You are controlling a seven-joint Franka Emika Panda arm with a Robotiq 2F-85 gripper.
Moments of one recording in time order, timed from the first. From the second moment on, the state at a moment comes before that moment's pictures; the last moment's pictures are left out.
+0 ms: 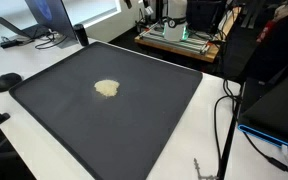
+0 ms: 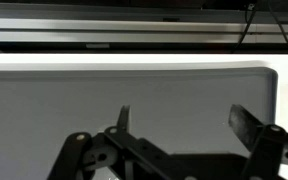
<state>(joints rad) -0.02 -0.37 -0.13 -2.43 0.02 1.78 -0.14</state>
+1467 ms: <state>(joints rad) 0.23 -0.55 0.12 -2.42 0.06 1.84 -0.15</state>
